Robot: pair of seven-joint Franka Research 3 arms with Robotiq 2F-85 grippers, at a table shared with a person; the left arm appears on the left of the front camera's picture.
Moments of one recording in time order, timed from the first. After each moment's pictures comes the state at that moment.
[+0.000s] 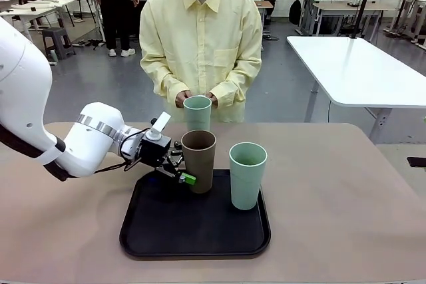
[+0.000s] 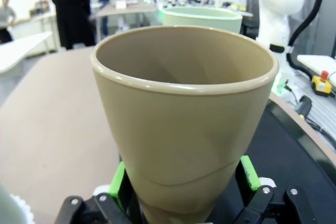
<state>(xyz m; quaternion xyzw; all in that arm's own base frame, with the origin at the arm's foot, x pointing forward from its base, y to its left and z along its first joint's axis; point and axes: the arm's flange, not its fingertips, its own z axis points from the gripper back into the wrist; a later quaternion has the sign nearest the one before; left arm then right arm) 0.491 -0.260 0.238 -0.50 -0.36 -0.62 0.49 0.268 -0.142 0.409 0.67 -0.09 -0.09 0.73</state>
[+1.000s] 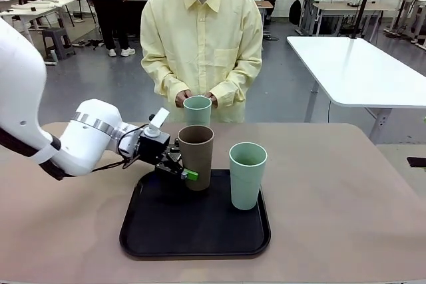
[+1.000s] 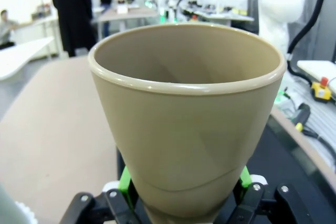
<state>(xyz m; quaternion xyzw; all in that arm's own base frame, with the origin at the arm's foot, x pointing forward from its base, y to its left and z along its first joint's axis) 0.477 -0.252 0.262 -0.50 -0.37 -0.61 0.49 0.268 -0.142 0.409 0.67 -0.09 -0.09 0.73</state>
